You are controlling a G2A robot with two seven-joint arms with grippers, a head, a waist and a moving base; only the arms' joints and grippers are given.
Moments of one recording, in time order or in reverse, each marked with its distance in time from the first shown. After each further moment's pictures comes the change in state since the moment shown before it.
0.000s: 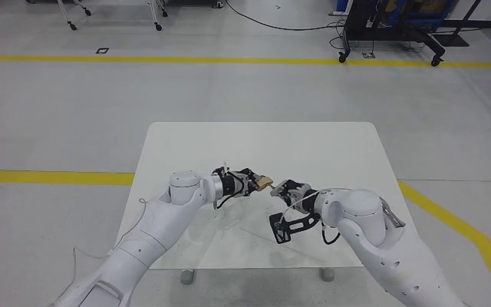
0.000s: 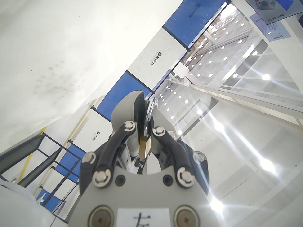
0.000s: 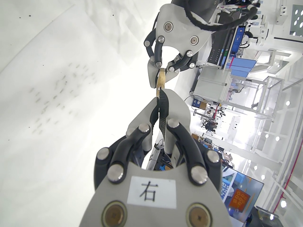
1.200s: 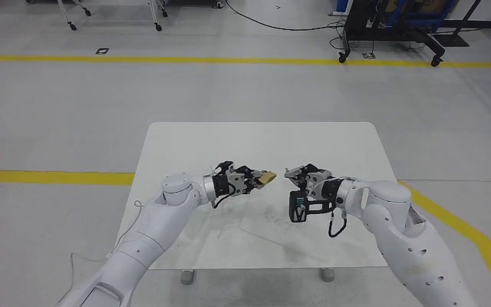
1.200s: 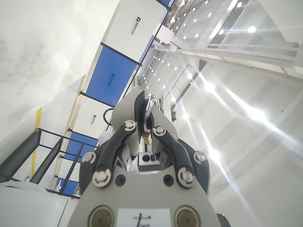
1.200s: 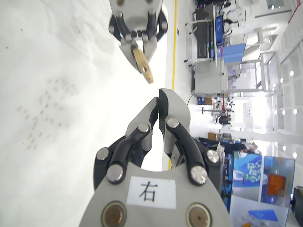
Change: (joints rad) left arm 0.018 -0.008 -0.054 0.069 0.013 -0.239 -0.330; right arm -0.036 0.011 0.168 0.060 0.295 0.089 0.042
